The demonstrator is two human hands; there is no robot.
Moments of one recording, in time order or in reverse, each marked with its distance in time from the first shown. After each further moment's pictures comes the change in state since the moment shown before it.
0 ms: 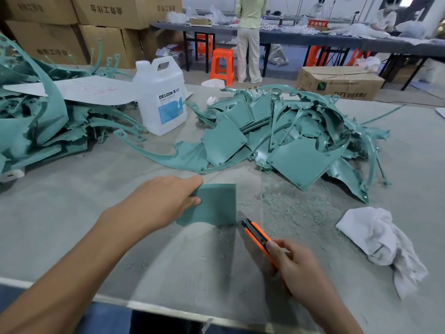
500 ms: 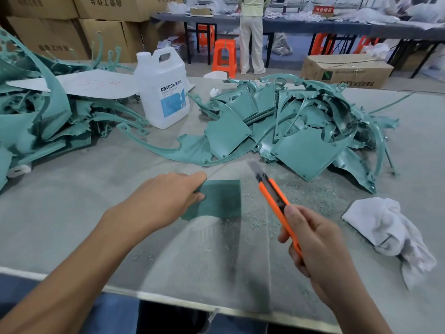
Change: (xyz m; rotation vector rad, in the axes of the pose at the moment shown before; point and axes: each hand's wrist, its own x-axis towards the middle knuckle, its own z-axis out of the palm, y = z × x) left_hand -0.006 -0.001 0.009 -0.028 0.041 0.037; right_hand -0.016 -0.053 -0.010 0.371 0.089 -0.107
